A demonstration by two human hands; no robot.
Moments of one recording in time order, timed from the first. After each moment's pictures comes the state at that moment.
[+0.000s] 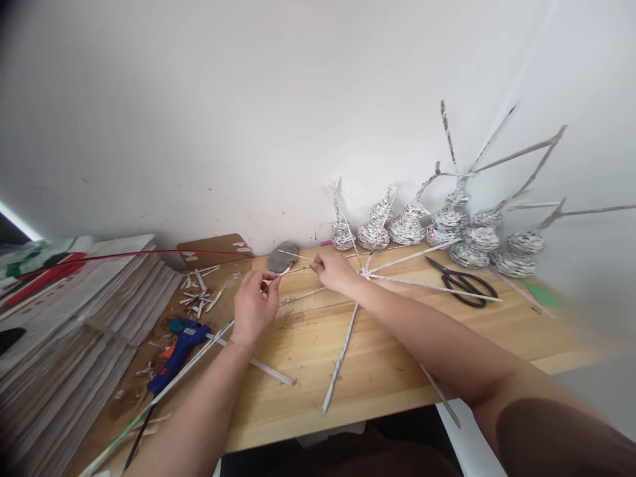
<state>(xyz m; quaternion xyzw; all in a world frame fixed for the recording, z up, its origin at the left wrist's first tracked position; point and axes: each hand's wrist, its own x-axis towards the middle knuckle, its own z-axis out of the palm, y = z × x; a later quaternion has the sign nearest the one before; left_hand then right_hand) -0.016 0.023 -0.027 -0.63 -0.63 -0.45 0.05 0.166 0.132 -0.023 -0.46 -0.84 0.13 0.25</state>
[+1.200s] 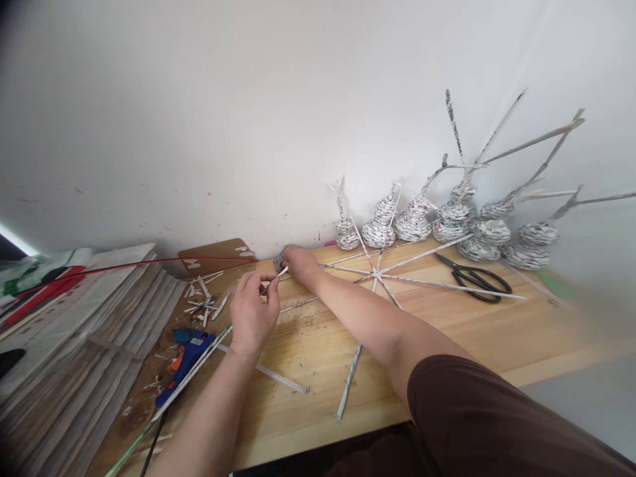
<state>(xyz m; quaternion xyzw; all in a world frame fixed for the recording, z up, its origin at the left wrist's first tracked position) -0.025 0.019 -0.017 -0.63 -0.64 -0.43 0.10 0.064 0.170 -0.032 -0.44 -0.88 0.08 0.16</state>
